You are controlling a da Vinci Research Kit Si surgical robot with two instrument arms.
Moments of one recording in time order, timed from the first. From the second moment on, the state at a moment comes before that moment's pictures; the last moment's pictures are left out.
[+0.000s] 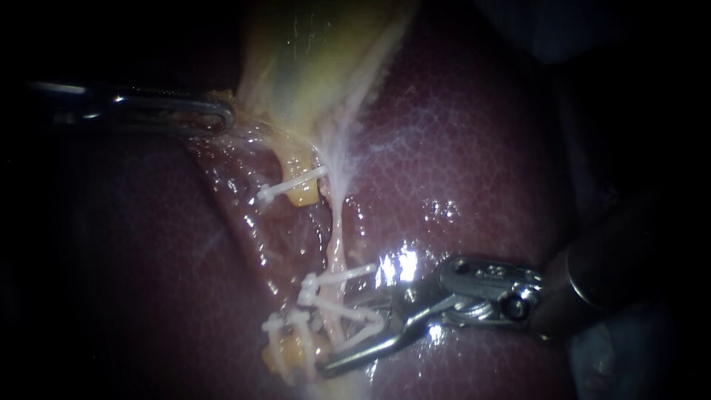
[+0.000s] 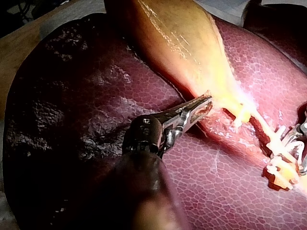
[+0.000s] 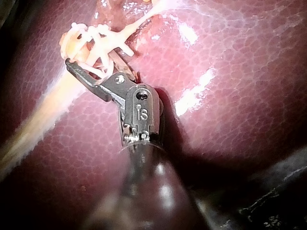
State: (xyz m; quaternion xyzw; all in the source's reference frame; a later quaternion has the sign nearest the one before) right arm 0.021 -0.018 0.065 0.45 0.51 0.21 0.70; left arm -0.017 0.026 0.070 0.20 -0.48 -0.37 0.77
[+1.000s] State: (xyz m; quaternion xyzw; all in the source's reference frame) right arm 0.021 -0.009 0.065 0.43 0.57 0.28 0.64; left arm -0.017 0.026 0.070 0.20 -0.48 -0.37 0.77
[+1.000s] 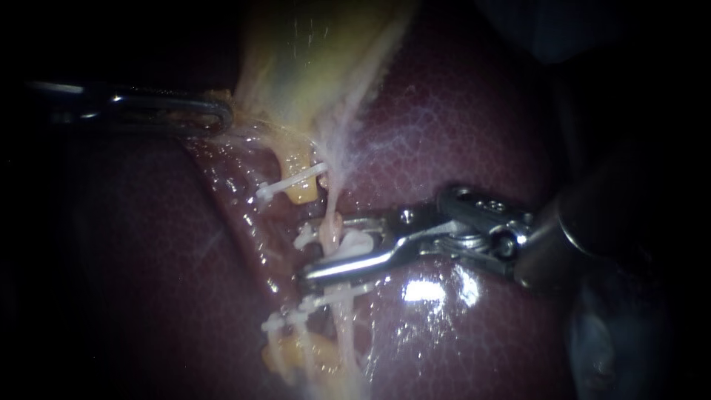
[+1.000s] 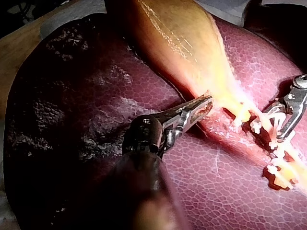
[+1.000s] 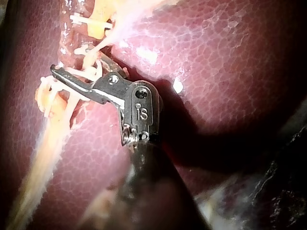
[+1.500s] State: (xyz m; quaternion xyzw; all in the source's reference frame) right arm 0.022 -0.006 0.065 0.43 0.59 0.29 0.62; left arm -0.017 0.026 0.070 0.20 -0.48 -0.37 0.77
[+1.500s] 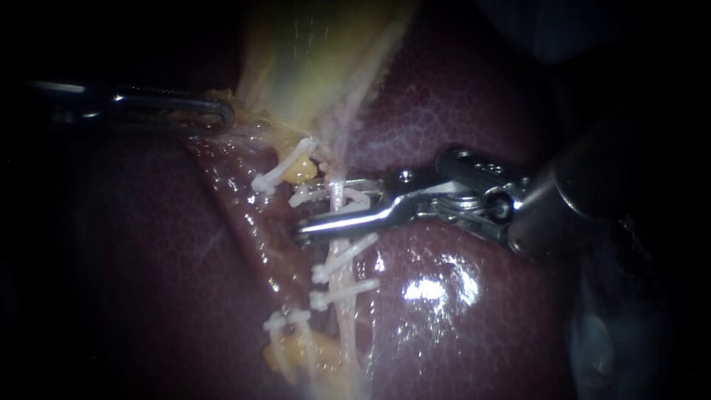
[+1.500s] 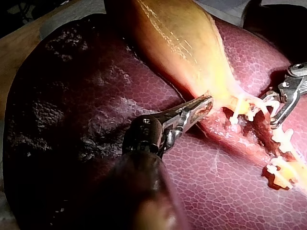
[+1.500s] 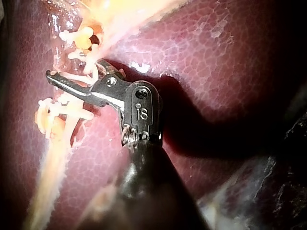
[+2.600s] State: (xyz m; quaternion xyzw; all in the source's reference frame) right arm 0.019 -0.004 0.062 0.46 0.58 0.37 0.56; left arm -0.017 0.026 0.070 0.20 -0.48 -0.37 0.77
